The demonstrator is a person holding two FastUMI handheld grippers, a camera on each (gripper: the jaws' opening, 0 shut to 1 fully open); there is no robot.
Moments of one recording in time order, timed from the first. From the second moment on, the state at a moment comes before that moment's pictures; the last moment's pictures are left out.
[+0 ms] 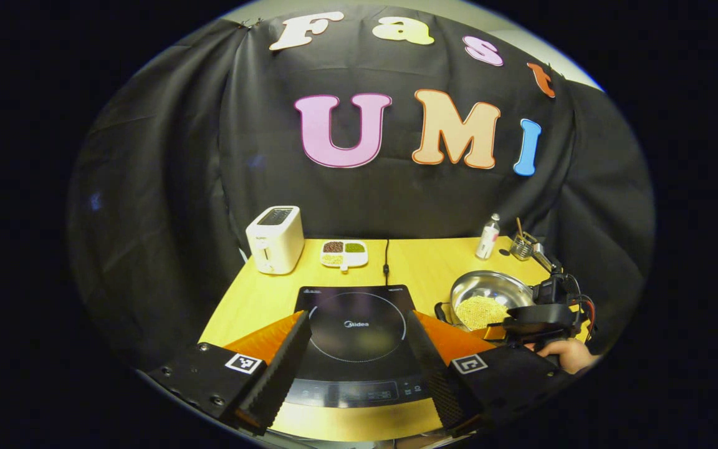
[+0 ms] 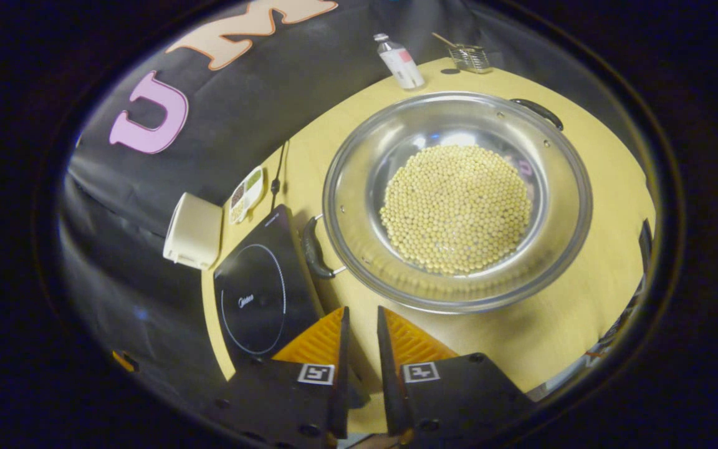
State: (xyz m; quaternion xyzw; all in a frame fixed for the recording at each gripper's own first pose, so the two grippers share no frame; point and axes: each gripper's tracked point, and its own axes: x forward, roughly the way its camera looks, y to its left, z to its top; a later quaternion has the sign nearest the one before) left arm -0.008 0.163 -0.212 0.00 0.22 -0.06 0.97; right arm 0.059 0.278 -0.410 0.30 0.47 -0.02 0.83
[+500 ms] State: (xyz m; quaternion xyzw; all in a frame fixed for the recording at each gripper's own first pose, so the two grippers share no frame) left arm 0.032 0.082 -0.263 -0.06 0.33 -0.06 0.94; right arm 0.053 0.173 -0.379 0.29 0.49 0.03 0.82
